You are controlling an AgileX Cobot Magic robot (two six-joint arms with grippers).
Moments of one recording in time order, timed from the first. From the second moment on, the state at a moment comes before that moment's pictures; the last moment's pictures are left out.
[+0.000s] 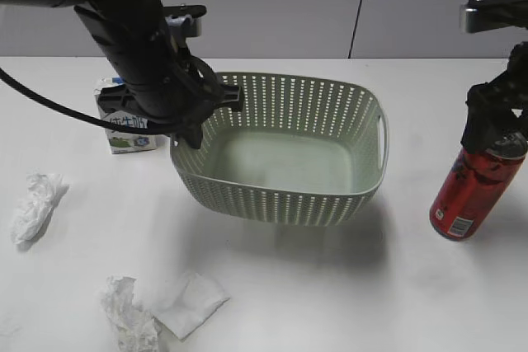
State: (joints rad) left arm -0.63 1.86 -1.35 -0.05 0.83 -0.43; right arm 0.20 1.63 -1.17 0.01 0.99 -0.13
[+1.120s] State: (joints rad) left arm -0.63 1.86 -1.35 -0.05 0.85 -0.34; right arm 0.21 1.53 -1.44 0.05 1.19 -0.14
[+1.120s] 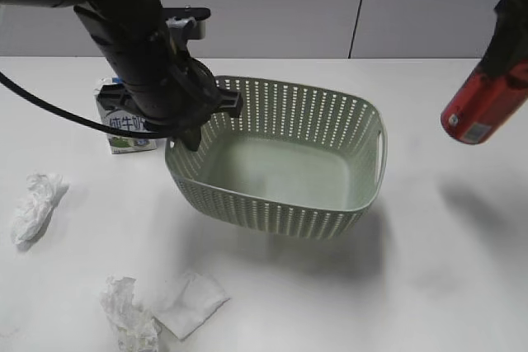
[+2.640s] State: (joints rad) left arm -0.67 1.91 -1.36 -0.08 0.84 -0.32; right arm 0.64 1.81 -1.68 0.11 1.20 -0.12
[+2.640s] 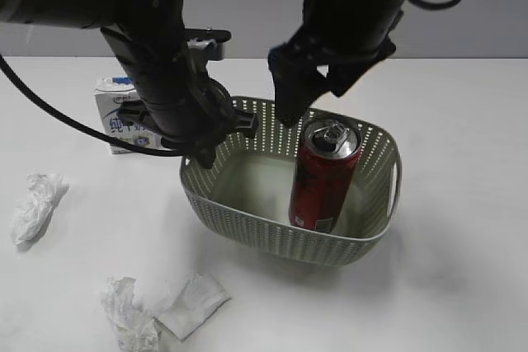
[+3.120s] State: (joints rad) left arm -0.62 1.91 -1.36 -0.19 0.90 -0.33; right arm 0.18 1.79 -1.70 0.10 1.20 -0.09
